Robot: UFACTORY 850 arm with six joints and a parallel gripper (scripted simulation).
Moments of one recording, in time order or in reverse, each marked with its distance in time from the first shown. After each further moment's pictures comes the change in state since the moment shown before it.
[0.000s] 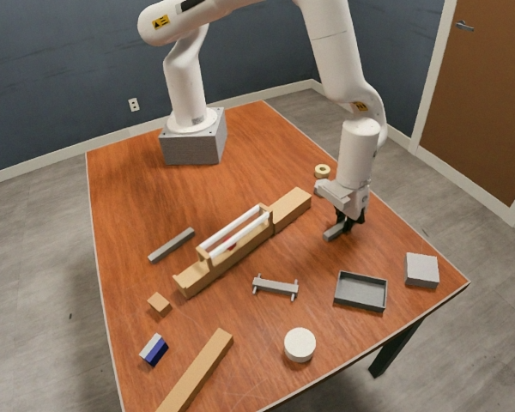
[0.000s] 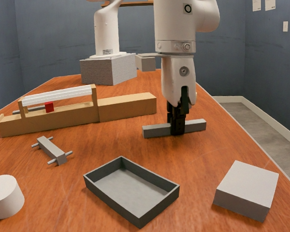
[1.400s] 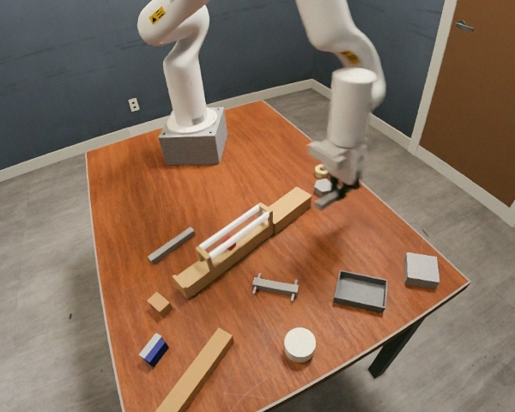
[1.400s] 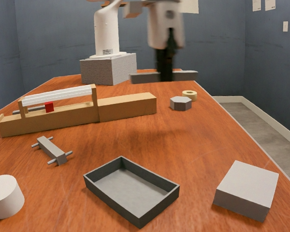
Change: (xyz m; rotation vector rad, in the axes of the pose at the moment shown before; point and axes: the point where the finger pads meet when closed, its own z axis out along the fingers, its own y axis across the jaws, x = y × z) arm 0.023 0.030 -0.113 -0.008 0.005 -0.035
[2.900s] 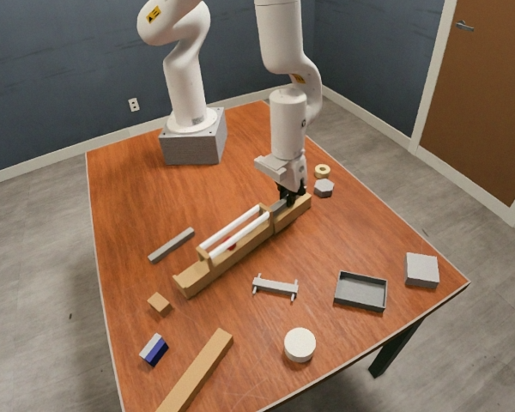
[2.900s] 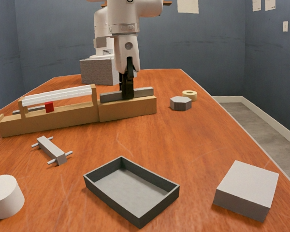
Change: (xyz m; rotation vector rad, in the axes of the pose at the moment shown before) arm 0.065 0.118 0.069 0.009 -0.005 -0.113
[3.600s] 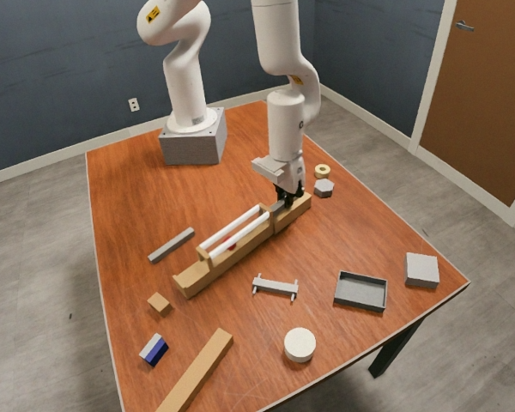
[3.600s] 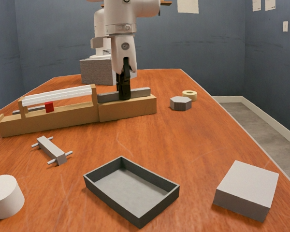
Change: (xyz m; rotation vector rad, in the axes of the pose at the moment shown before) arm 0.010 0.000 0.000 0.000 0.001 0.000
